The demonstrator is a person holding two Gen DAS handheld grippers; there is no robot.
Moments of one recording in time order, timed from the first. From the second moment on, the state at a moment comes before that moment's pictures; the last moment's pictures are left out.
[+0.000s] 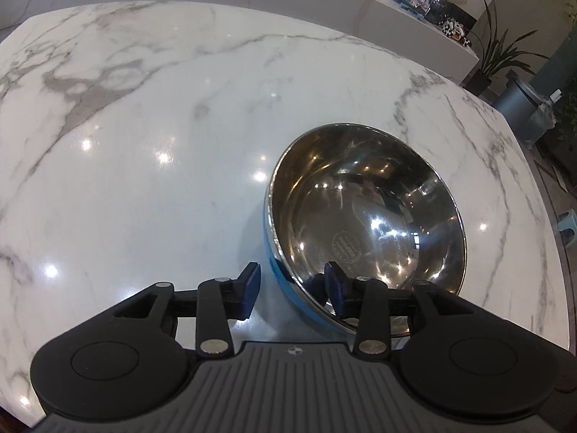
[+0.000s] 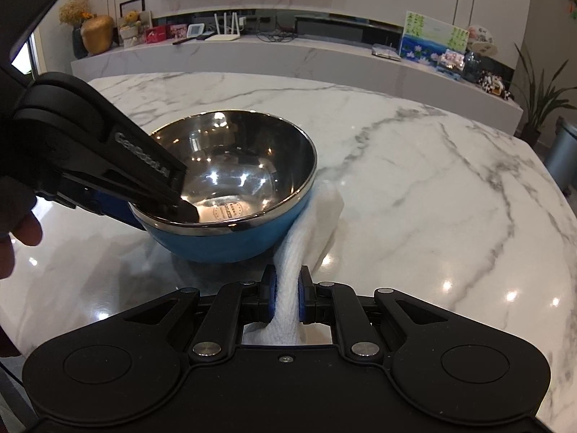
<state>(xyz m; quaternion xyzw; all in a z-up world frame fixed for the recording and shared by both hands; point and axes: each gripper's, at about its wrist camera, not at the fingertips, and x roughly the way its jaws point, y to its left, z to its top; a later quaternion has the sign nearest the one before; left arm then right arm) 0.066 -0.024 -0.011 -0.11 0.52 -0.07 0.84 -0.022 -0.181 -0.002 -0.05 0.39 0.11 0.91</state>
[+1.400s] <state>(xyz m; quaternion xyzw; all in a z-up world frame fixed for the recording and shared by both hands) 0.083 -0.021 -0.005 -0.04 0.54 -0.12 0.83 -0.022 -0.192 0.011 -0.08 0.36 0.14 0.92</state>
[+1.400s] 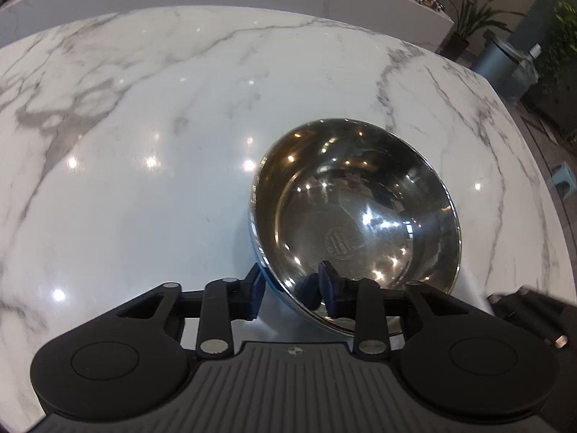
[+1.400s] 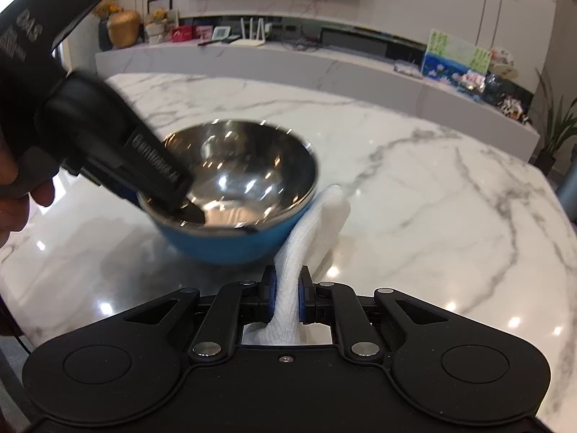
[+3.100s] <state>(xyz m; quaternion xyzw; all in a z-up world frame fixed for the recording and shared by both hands) 0.086 -0.026 -0.002 0.06 0.52 -0.18 0.83 -0.014 -0.194 0.010 -0.11 0.35 0.19 0.91</state>
